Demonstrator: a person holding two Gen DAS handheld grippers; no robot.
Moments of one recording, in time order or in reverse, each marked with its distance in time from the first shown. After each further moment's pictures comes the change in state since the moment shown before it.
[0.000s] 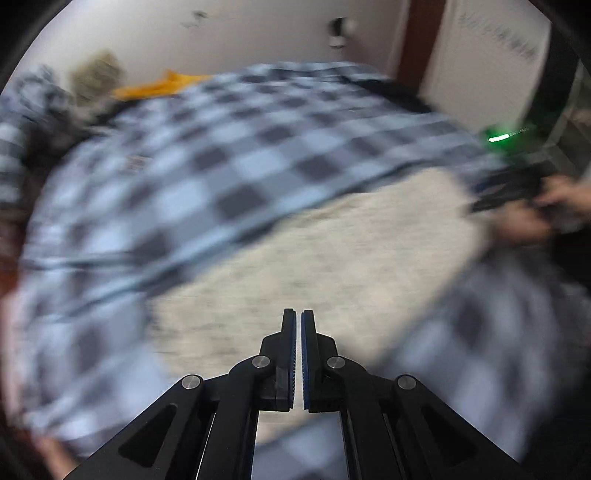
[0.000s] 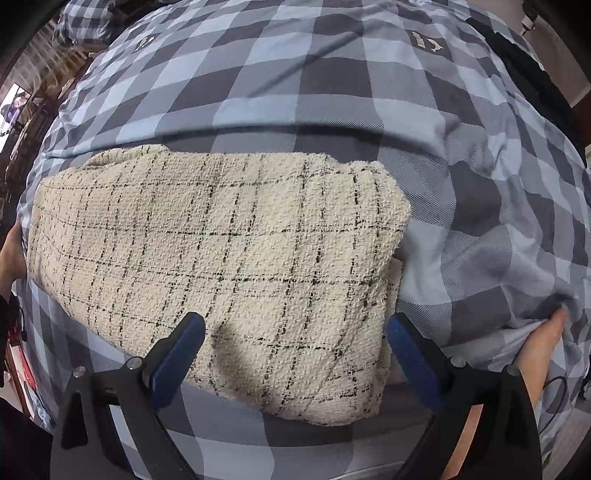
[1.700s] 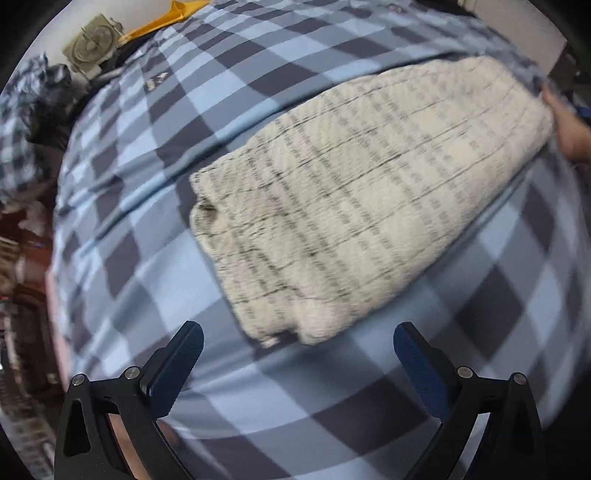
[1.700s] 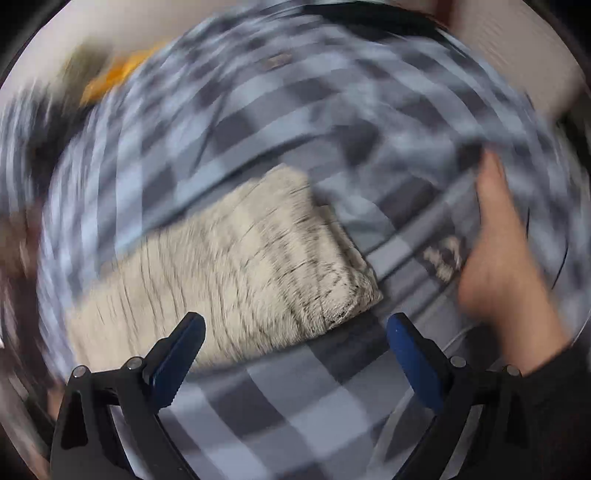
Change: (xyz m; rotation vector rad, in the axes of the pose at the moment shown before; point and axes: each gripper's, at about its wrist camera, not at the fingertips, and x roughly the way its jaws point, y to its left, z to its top) left arm 0.026 0.024 -0.059 0.033 0.372 0.304; right arm -0.067 -0.018 -0.092 0.787 -0.224 0.058
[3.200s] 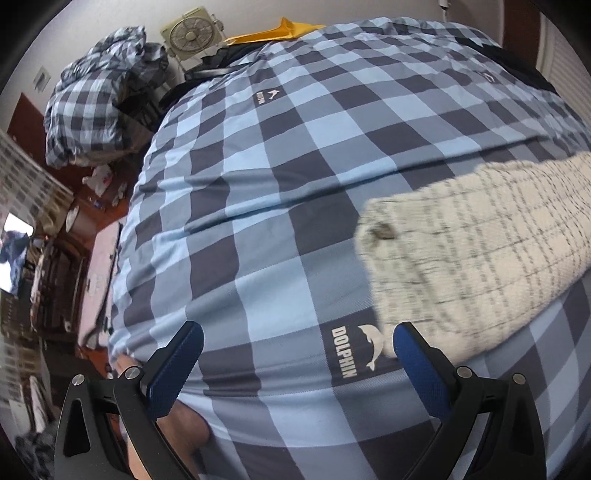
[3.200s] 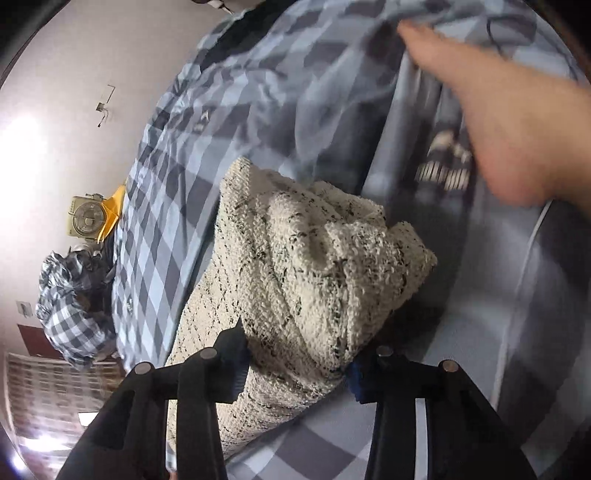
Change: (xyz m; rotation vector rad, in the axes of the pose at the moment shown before) left arm -0.044 0.068 -0.002 -0.279 -0.134 0.159; right arm 0.043 -0.037 -0.007 0.333 -0.130 0.269
